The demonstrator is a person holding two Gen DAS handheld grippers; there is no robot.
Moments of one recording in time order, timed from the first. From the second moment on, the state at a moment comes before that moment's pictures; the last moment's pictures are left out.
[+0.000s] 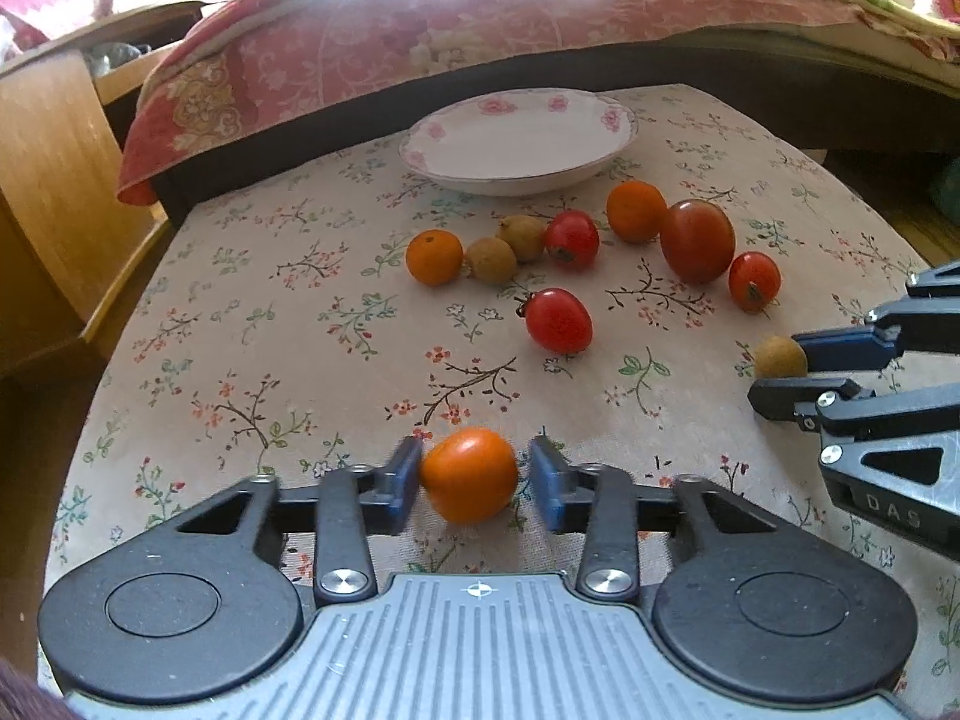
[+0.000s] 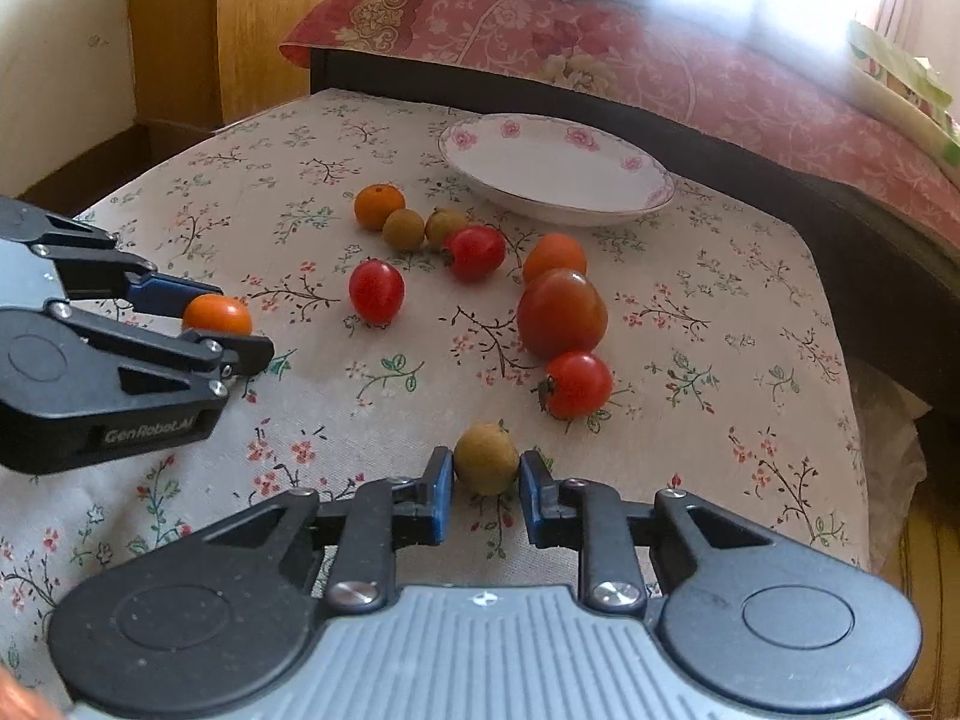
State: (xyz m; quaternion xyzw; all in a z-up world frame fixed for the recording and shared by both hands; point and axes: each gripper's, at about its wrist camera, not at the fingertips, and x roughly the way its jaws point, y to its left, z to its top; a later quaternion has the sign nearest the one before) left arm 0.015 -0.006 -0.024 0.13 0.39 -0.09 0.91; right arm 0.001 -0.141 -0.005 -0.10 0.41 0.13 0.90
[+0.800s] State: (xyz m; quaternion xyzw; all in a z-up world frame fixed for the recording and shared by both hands) left arm 0.014 -0.003 -0.020 0.10 0.42 -0.13 0.89; right arm 0.003 -0.150 0.002 -0.08 0.45 0.13 0.88
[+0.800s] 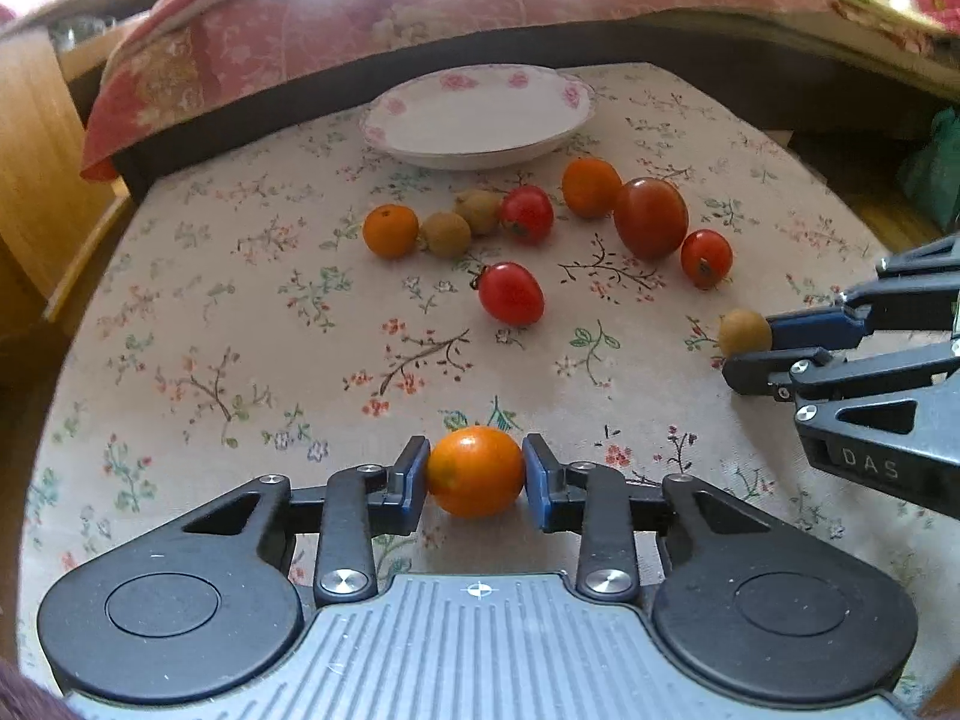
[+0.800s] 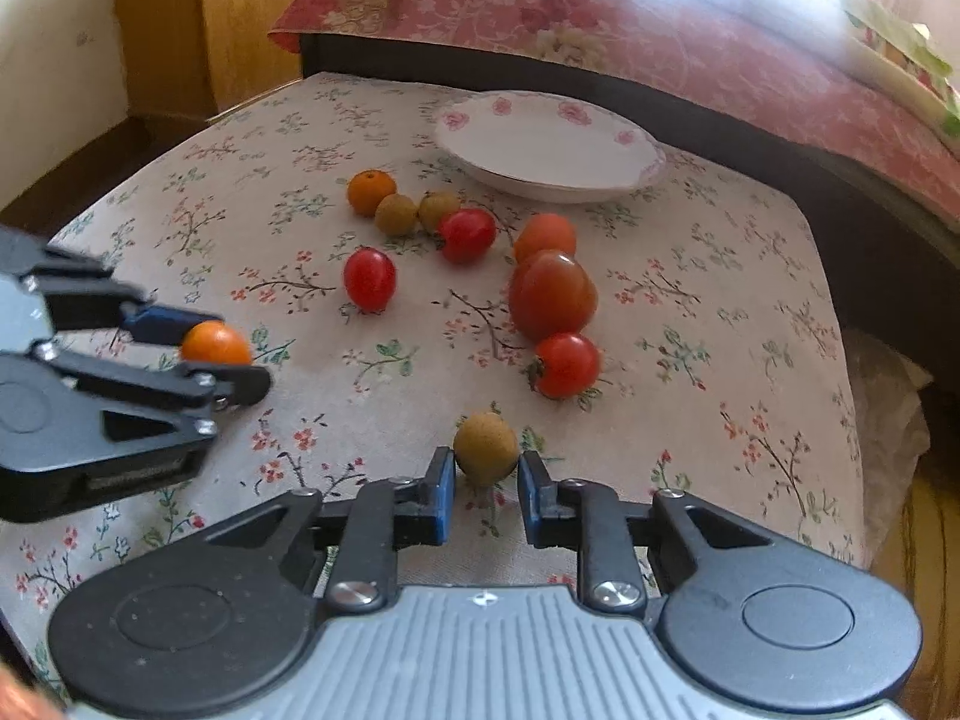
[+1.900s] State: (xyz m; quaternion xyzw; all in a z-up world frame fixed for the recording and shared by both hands) left arm -0.006 -0.001 -0.021 0.13 0.41 -0.14 0.89; right arm -0.011 -0.148 -0.001 -0.09 0.43 0.13 0.89
